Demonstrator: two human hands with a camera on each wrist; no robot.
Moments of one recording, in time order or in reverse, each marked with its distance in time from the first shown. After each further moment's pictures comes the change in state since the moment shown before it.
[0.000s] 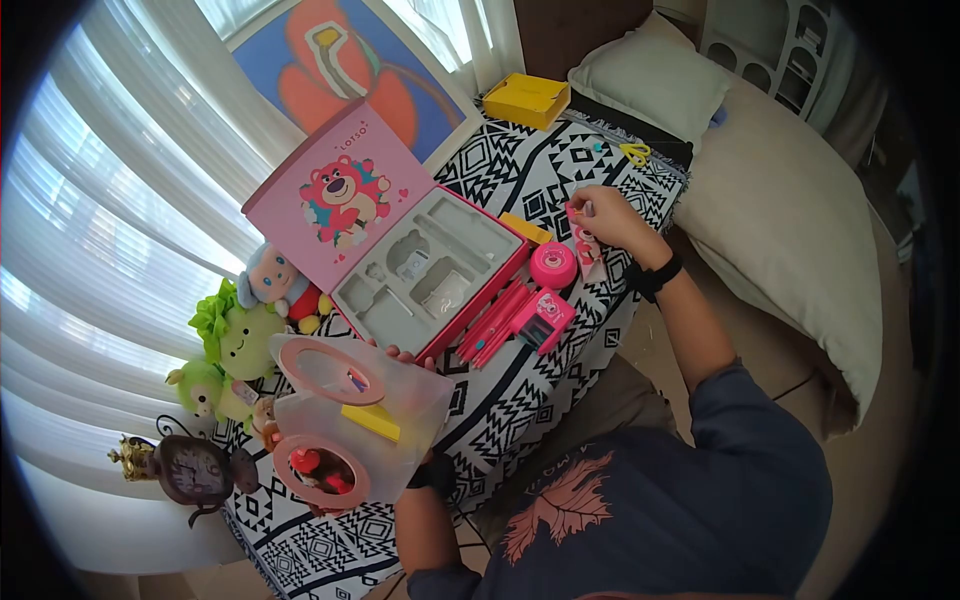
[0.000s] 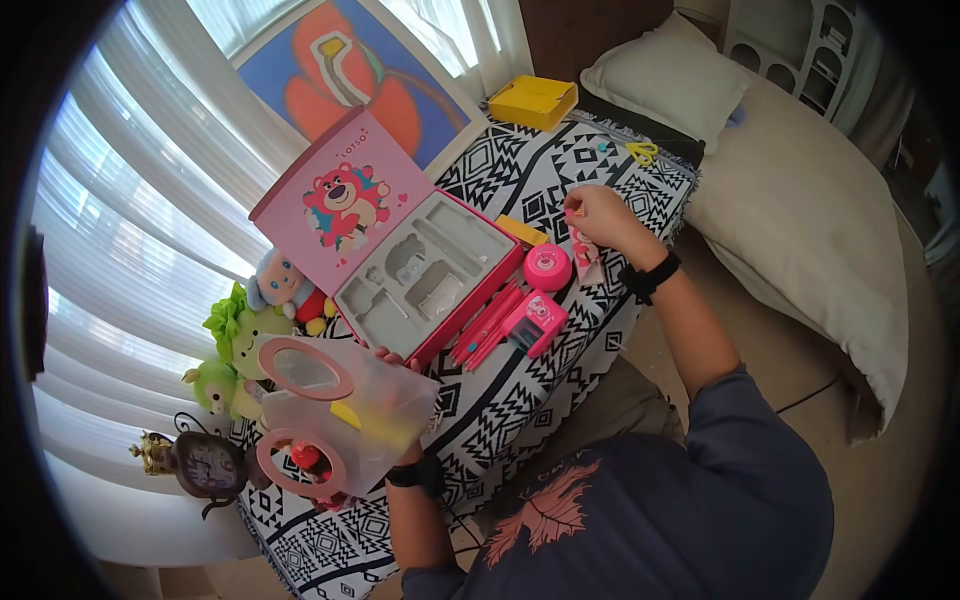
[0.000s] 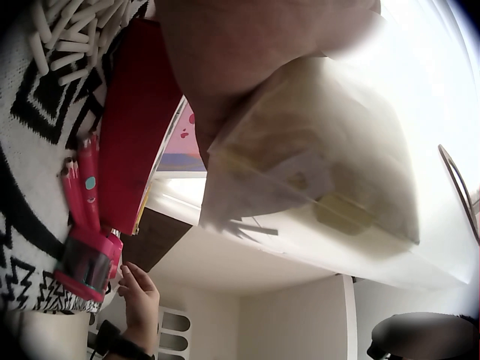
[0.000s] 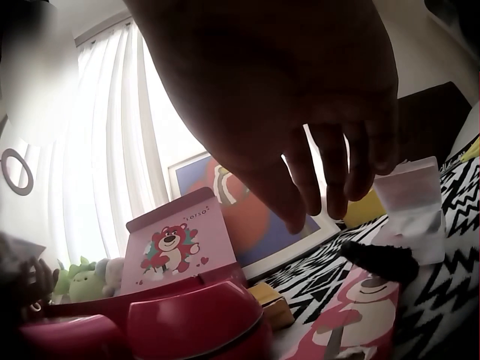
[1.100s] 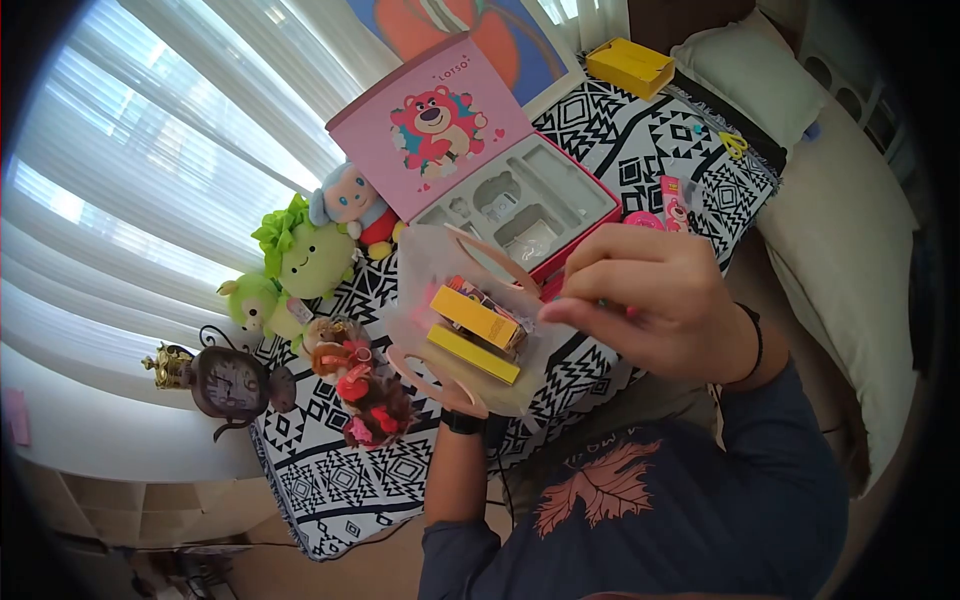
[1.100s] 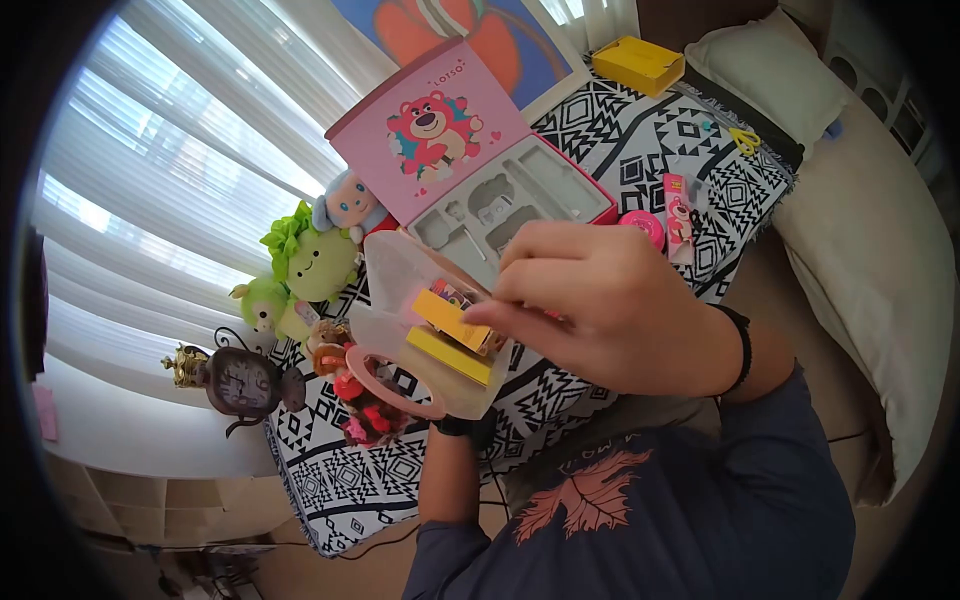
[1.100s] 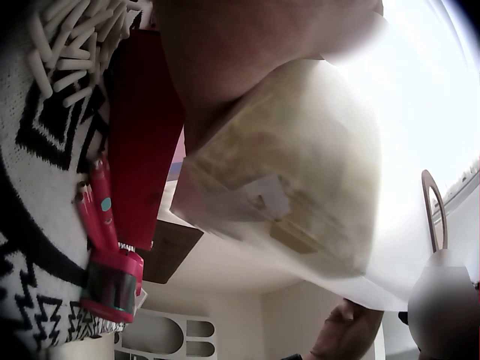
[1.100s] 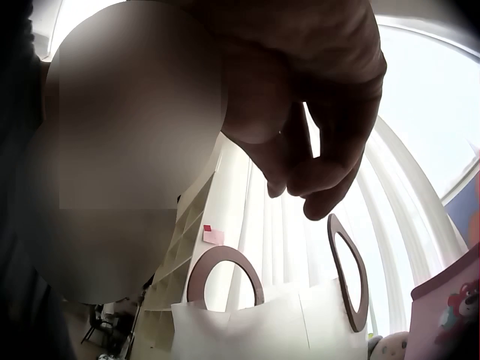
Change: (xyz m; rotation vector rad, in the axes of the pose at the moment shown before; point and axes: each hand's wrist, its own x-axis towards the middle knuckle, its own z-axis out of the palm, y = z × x) left_hand -0.011 0.004 0.005 0.224 0.165 0.012; right_hand -0.092 -0.268 -0.057 0.338 -0.042 -0.757
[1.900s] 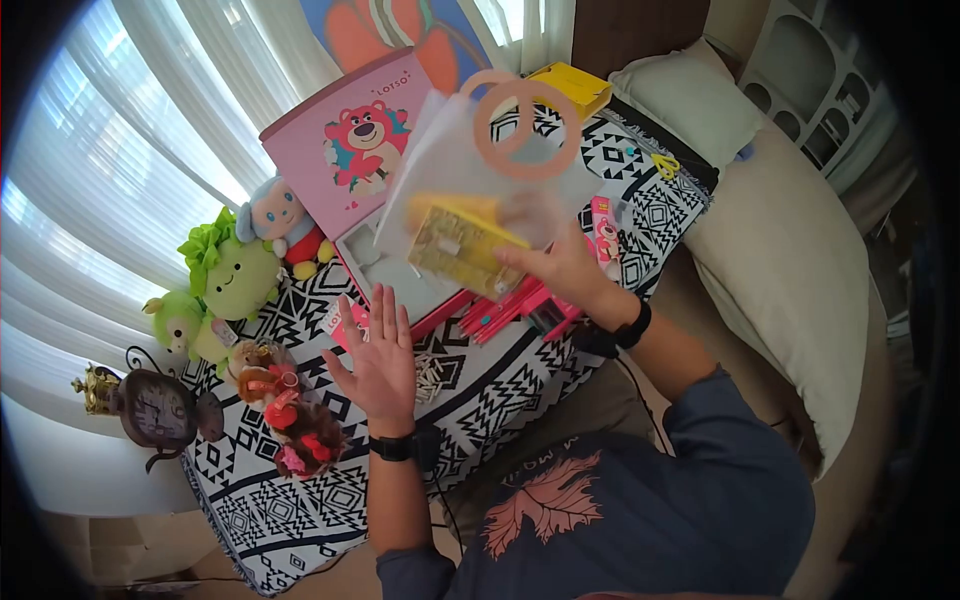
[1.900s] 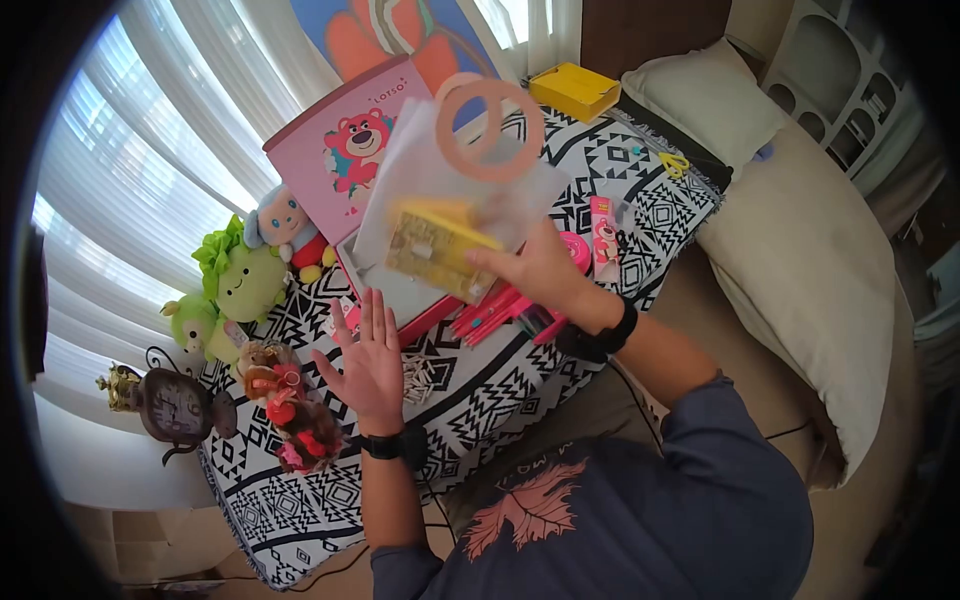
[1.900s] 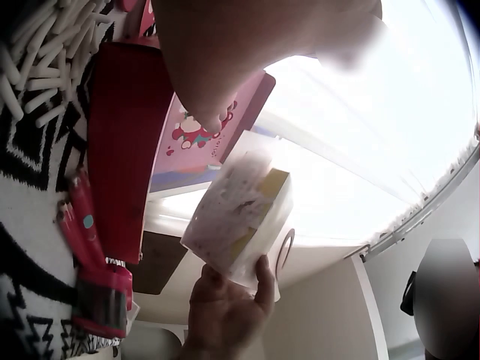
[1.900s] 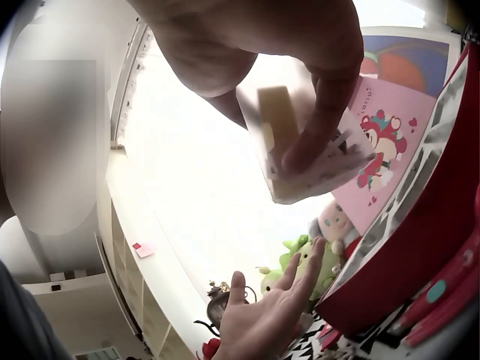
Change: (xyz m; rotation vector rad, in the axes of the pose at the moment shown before) left_hand 0.018 0.004 0.017 -0.003 -0.075 0.212; right_hand -0.043 0.140 0.069 0.264 0.199 0.442
